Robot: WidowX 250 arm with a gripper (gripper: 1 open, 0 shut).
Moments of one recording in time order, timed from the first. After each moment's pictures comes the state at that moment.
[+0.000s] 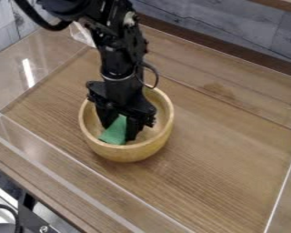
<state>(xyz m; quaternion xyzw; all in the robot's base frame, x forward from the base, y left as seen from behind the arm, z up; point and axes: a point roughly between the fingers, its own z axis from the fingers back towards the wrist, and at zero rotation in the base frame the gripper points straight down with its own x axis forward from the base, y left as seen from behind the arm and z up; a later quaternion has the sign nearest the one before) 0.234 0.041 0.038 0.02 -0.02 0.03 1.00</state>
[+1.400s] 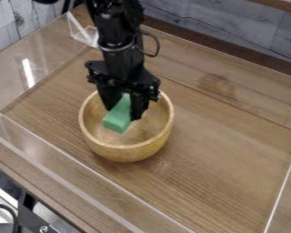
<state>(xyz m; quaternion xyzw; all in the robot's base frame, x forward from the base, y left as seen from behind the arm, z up) 0.242 0.037 0.072 -0.02 -0.03 0.05 1.00</state>
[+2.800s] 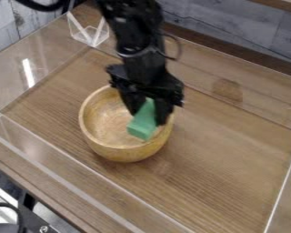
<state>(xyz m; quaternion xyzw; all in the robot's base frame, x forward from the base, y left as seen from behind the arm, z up) 0.245 -0.007 0.077 -0.05 -0.07 0.02 1.00</state>
